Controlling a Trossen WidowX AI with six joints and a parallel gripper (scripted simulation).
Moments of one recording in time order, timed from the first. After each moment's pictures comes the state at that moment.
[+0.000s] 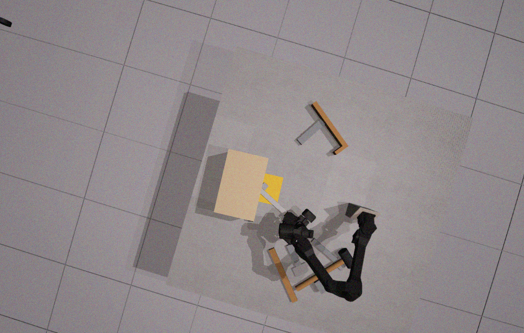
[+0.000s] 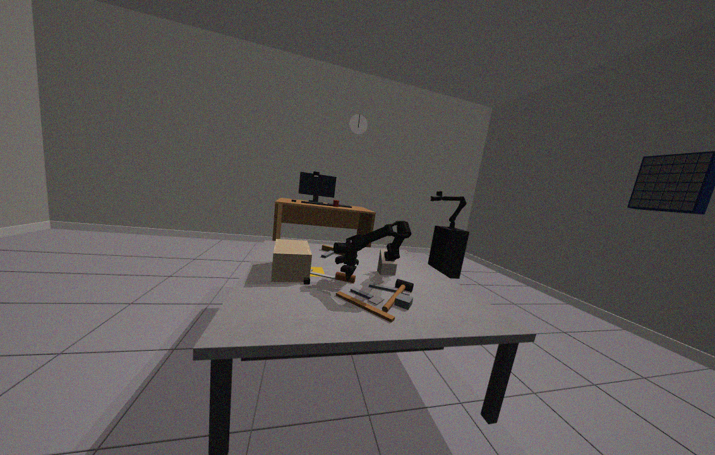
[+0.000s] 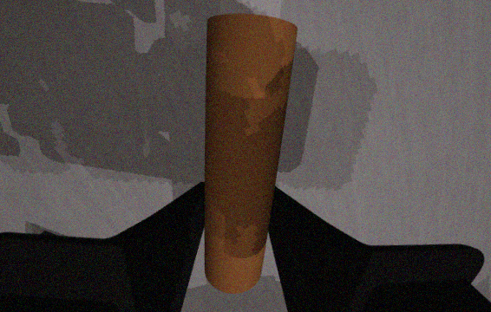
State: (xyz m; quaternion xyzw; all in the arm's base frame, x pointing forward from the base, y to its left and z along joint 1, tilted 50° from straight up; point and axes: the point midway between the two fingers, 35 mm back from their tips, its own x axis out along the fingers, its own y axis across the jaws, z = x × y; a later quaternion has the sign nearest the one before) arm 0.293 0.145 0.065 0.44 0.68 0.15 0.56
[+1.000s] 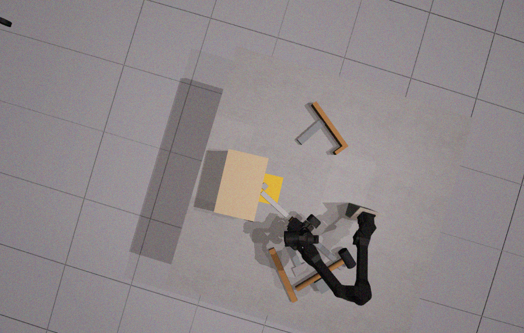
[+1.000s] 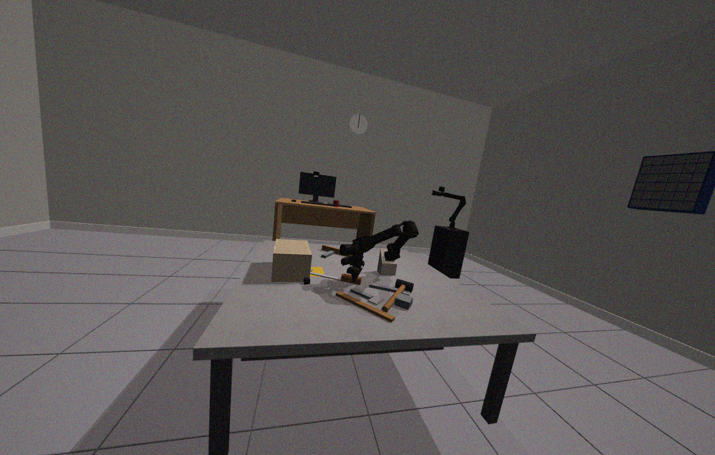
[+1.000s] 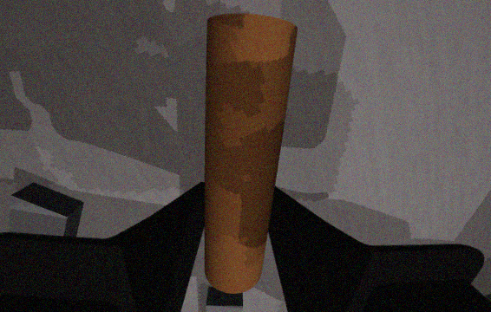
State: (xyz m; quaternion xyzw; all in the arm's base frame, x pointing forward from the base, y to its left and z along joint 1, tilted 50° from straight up) arm 0.263 0.157 0.079 0.44 0.68 0.15 0.56
